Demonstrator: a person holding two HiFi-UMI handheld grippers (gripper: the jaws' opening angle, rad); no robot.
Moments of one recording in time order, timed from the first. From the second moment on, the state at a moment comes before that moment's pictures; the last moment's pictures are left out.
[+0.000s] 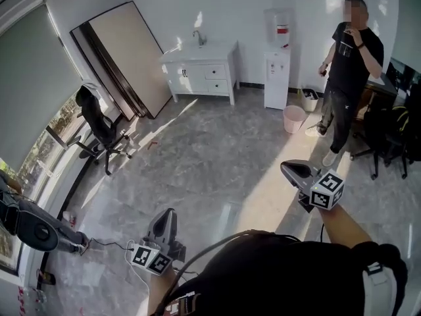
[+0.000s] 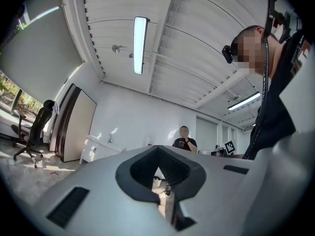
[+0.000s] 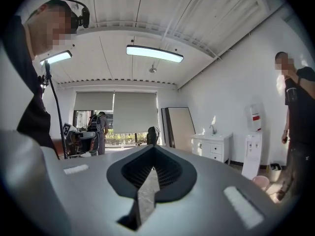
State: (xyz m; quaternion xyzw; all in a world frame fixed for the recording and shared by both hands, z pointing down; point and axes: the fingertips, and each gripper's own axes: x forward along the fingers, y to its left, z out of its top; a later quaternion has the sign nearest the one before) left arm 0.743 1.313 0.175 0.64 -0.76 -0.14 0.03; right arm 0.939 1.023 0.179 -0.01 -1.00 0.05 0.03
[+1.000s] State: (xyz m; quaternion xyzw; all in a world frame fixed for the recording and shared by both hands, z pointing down) left arm 0.622 1.146 0.180 0.58 -0.80 -0.14 0.04; right arm 0.778 0.844 0.202 -0.09 -0.99 0.03 0.04
